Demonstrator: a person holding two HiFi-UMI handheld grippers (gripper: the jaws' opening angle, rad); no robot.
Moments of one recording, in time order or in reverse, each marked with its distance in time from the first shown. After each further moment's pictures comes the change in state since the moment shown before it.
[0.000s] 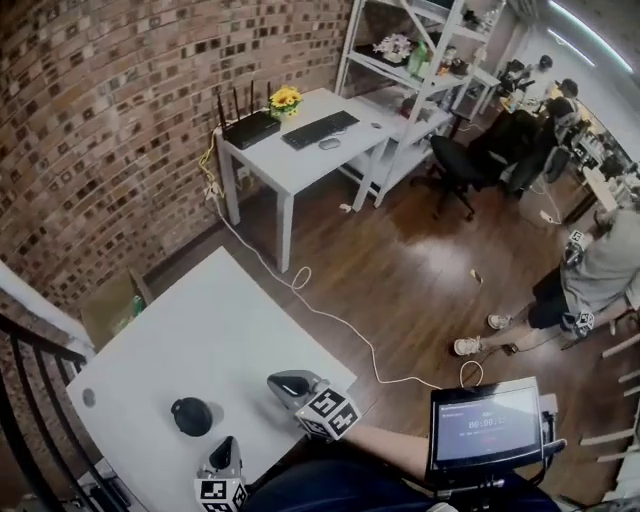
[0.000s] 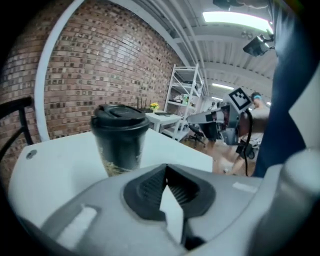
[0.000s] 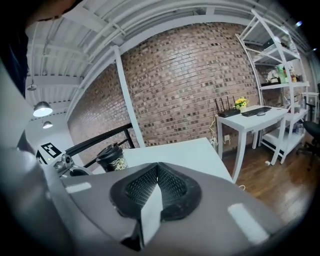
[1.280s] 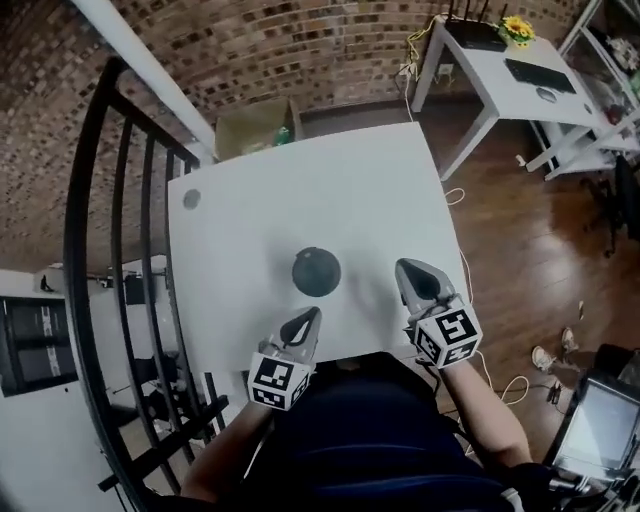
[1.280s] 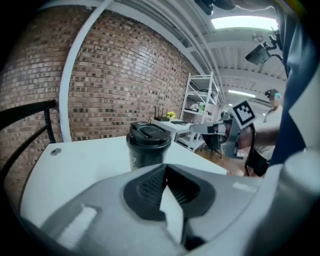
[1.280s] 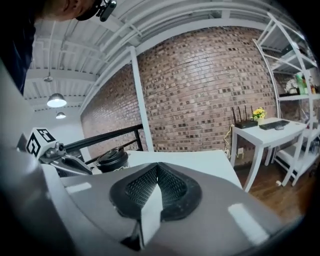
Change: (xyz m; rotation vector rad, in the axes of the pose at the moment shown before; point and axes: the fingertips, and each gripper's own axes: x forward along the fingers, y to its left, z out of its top) left arm -0.040 0.004 0.053 -0.095 -0.099 0.140; right arm 0.016 0.025 0.047 -0.136 -0.059 0.084
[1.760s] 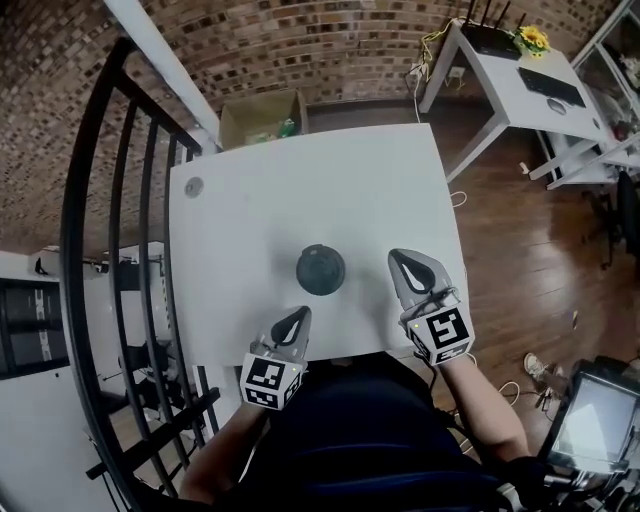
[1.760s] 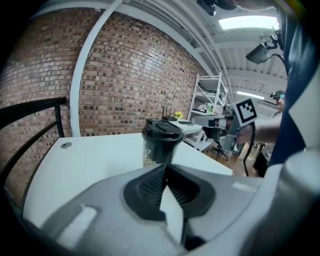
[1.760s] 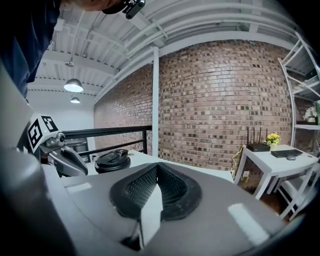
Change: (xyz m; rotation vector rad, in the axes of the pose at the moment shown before) left arm -0.019 0.032 -0.014 -0.055 -0.023 0.097; right arm 0.028 0.028 0.025 -0.229 -0.048 0.063
